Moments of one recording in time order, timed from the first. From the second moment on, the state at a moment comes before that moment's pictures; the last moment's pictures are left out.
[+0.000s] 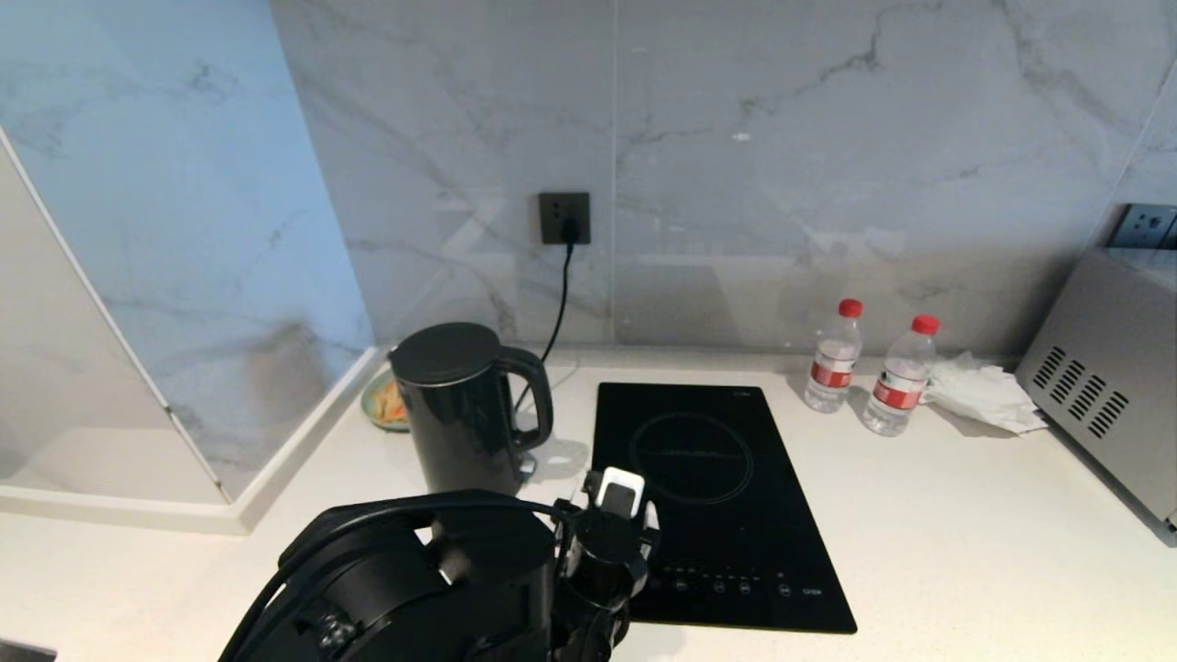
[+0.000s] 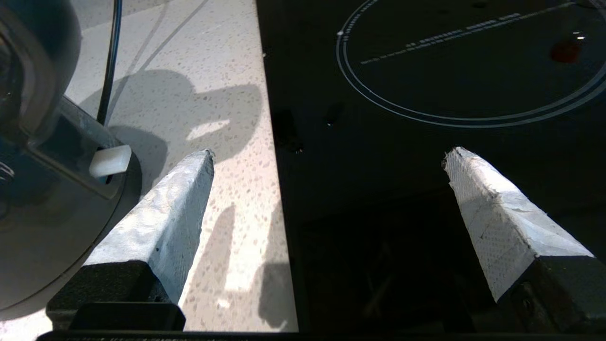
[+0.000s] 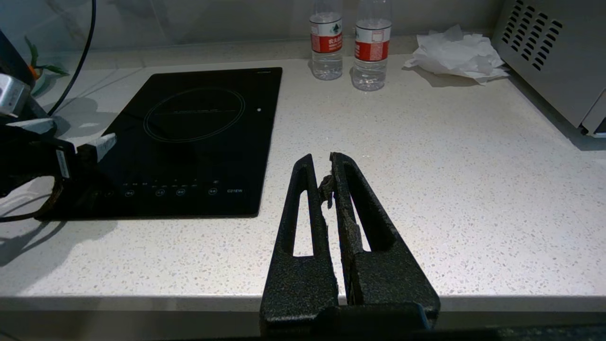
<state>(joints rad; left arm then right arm) -0.84 2.59 -1.01 -1.35 0.63 0.05 0.00 0.00 0.00 0.00 -0.01 0.02</state>
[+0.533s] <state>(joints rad) -0.82 2.63 -1.16 -1.21 0.71 0.05 0.00 0.00 0.00 0.00 -0.01 0.03</state>
